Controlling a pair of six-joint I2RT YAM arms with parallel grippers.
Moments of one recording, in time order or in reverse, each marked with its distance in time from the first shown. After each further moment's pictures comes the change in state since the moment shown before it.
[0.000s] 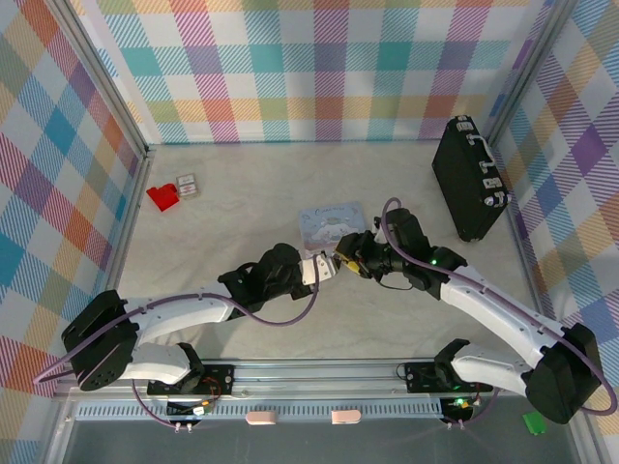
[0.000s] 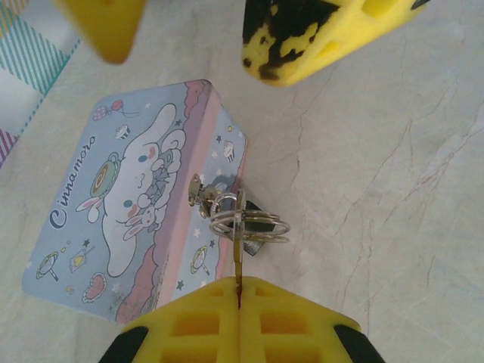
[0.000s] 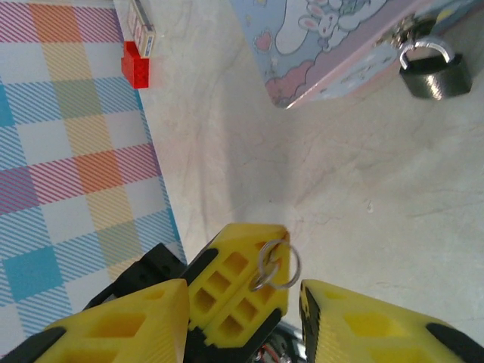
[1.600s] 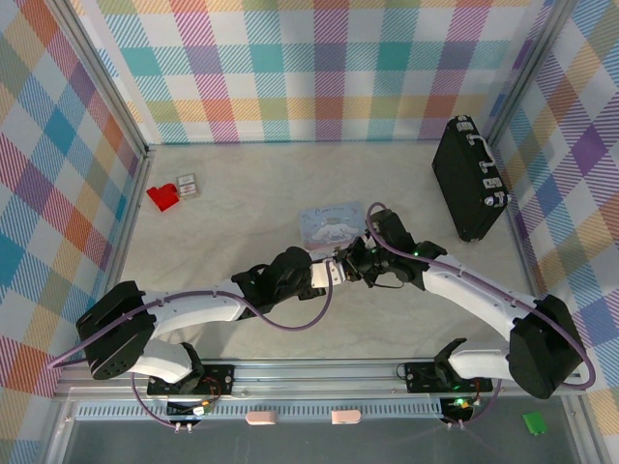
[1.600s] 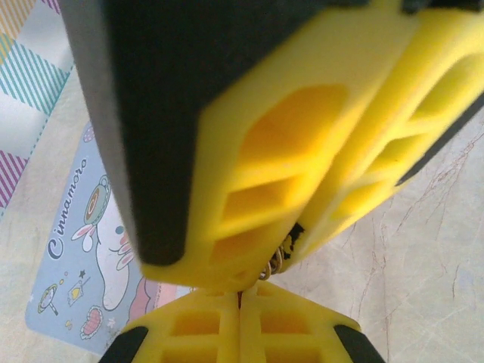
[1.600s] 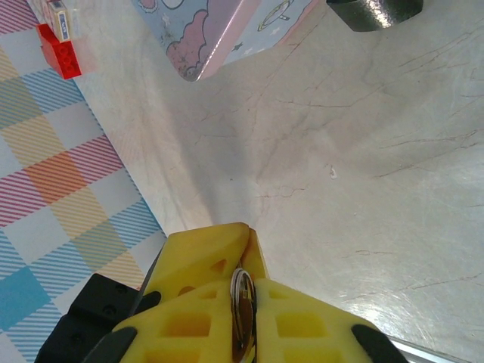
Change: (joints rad) left arm -0.044 0.088 0.026 0.057 -0.060 0.074; right arm 0.000 0.154 0.001 -0.011 -0.080 0.100
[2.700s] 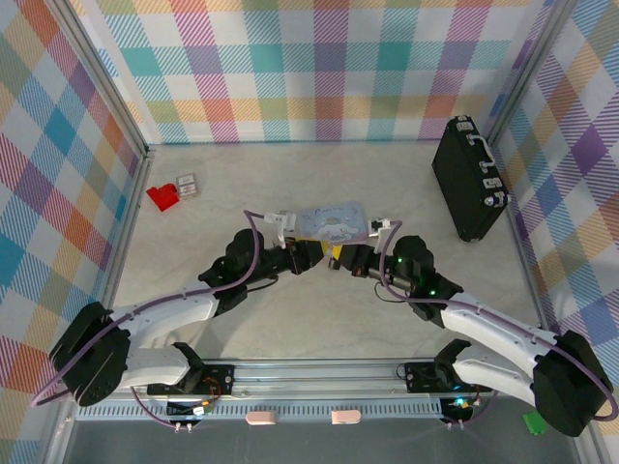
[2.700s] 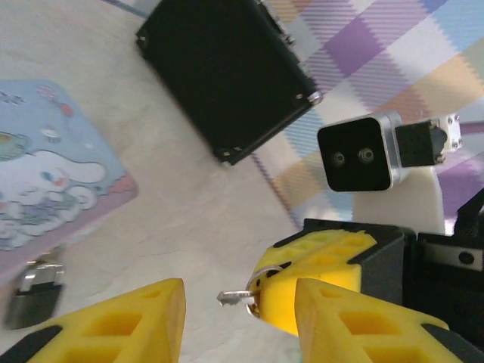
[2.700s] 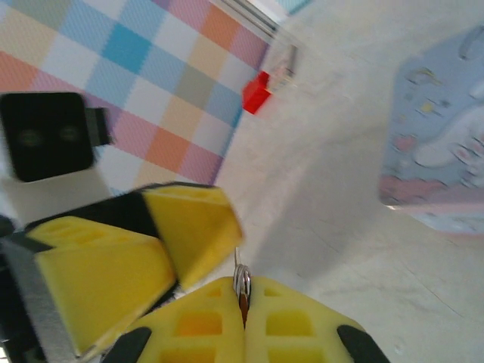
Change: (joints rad) left arm 0.240 -0.159 -0.124 0.383 0.472 -1.356; right arm 0.032 -0.249 -0.350 0.733 0.103 -0.473
